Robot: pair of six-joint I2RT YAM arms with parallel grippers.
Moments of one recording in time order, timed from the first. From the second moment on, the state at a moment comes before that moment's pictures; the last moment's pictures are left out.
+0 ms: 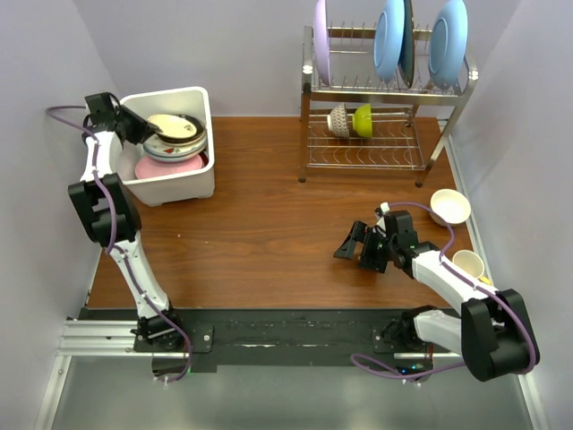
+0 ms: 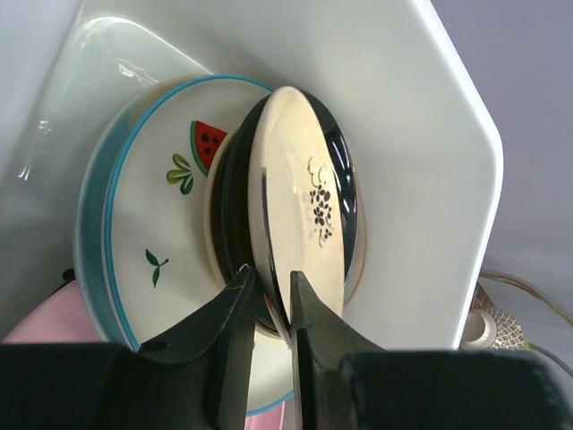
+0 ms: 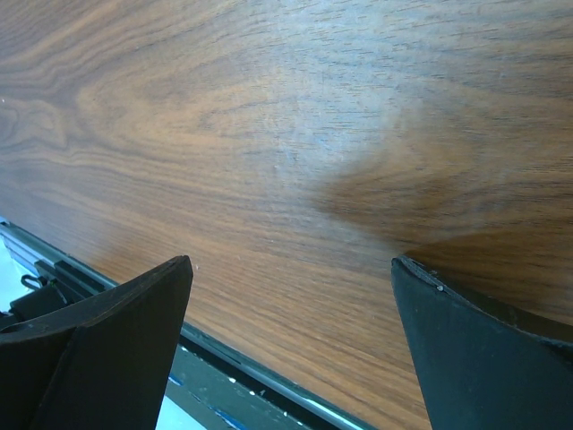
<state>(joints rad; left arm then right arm) 0.35 2.20 1.97 -0.41 0.35 -0.74 0.25 1.14 0.44 -0.23 -0.38 0.64</state>
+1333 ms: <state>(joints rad) 0.28 1.83 1.79 -0.49 0.29 -0.54 0.25 1.08 0.42 -0.30 -0.37 0.63</state>
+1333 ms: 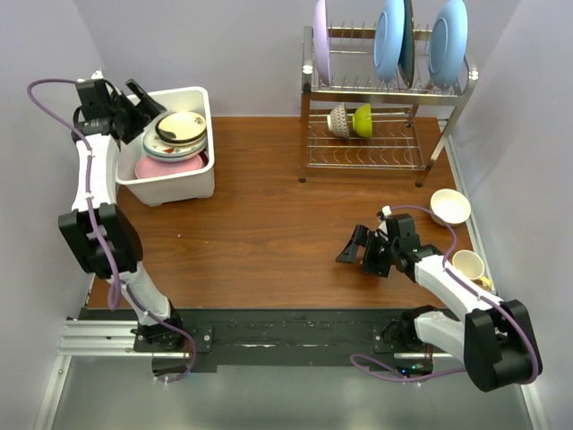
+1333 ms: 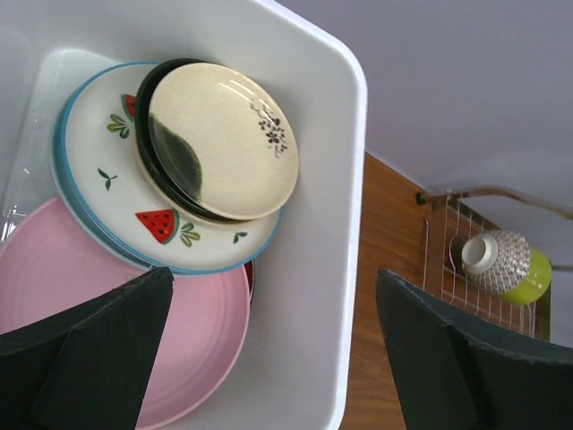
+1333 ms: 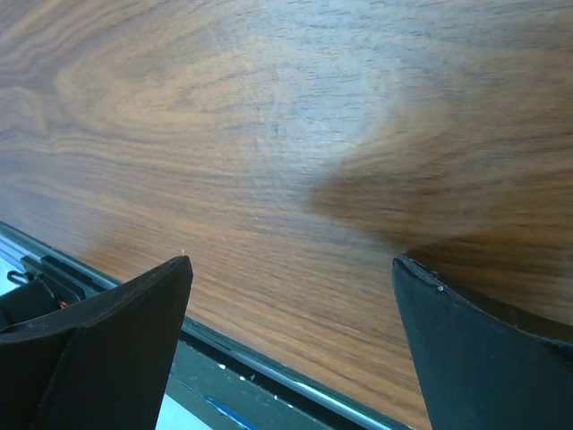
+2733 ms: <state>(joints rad) -0.18 0.88 0.71 -0.54 0.05 -0.43 0.25 0.89 0.57 -0.64 -0.17 0.54</state>
